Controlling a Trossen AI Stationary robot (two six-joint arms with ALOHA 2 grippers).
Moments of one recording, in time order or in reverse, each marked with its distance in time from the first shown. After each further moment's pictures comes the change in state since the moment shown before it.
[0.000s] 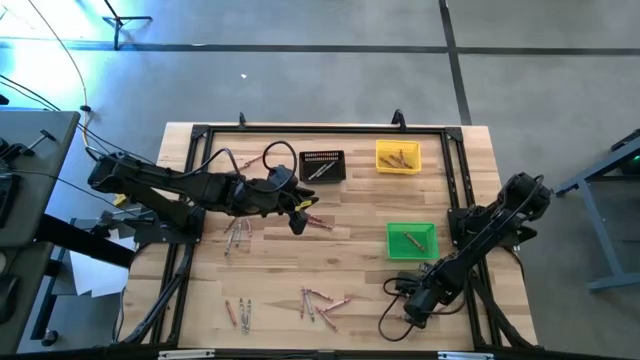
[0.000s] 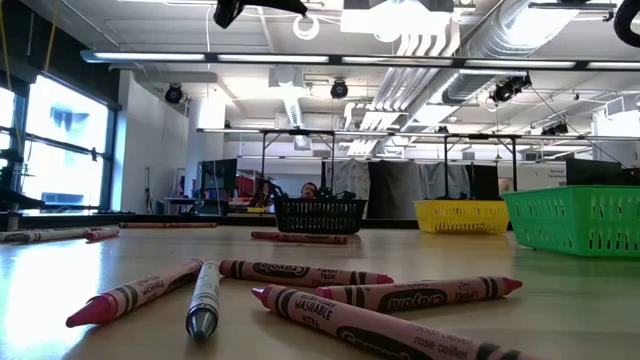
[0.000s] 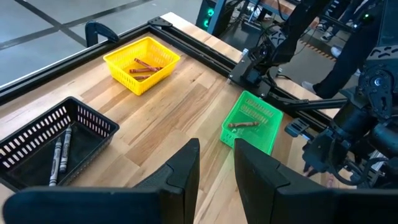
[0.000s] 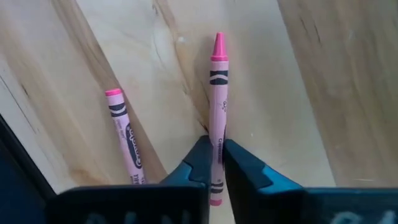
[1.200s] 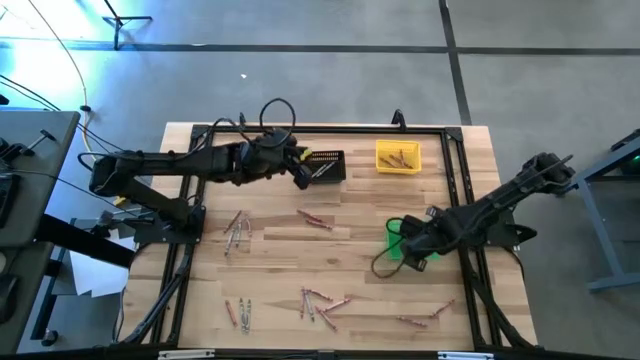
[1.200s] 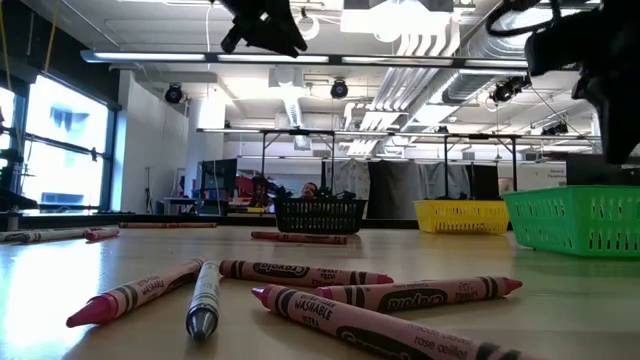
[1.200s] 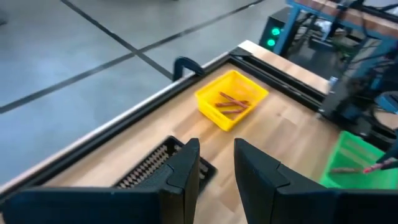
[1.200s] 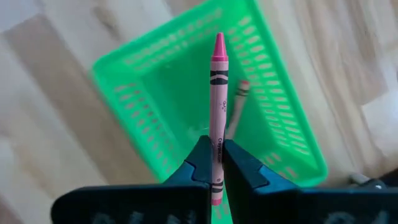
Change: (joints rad) left arm 0.302 0.000 0.000 0.010 -0.006 0.191; right arm -0.358 -0.373 0.065 -0.607 0.241 -0.296
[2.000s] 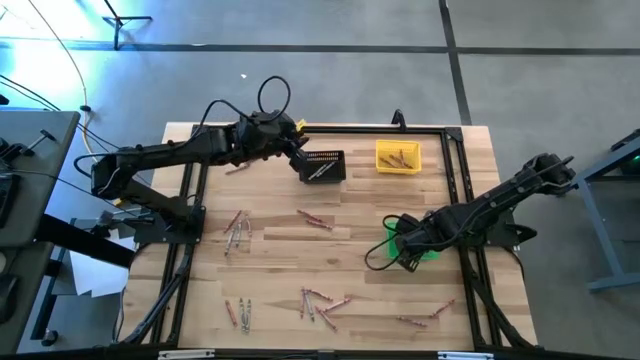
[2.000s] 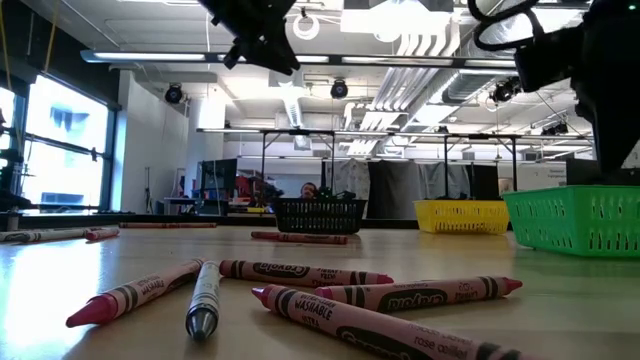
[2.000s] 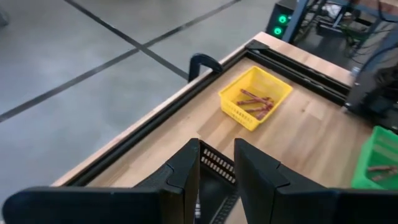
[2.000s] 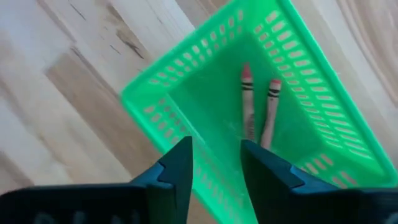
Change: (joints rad) left arm 0.183 0.000 0.000 -0.006 0.181 0.134; right arm -0.044 -0.001 -0.038 0.143 -0.081 0.112
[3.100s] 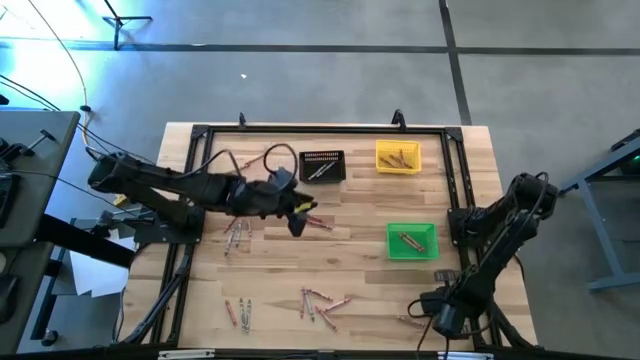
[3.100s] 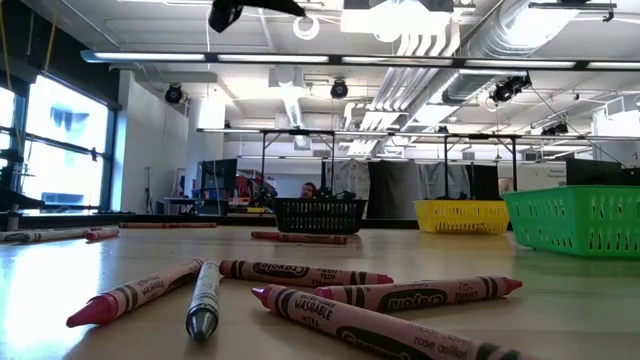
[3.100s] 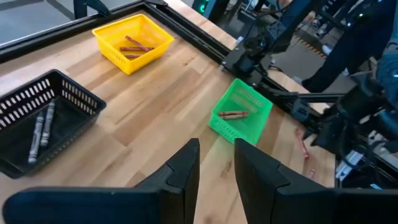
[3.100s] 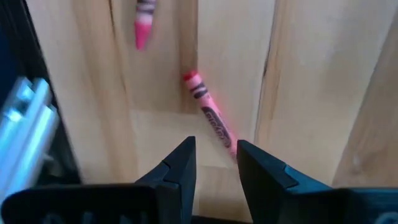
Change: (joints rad) left arm -0.492 0.000 0.000 -0.041 -0.125 -0.430; right arm 0.610 0.314 0.026 0.246 -0.261 -0.066
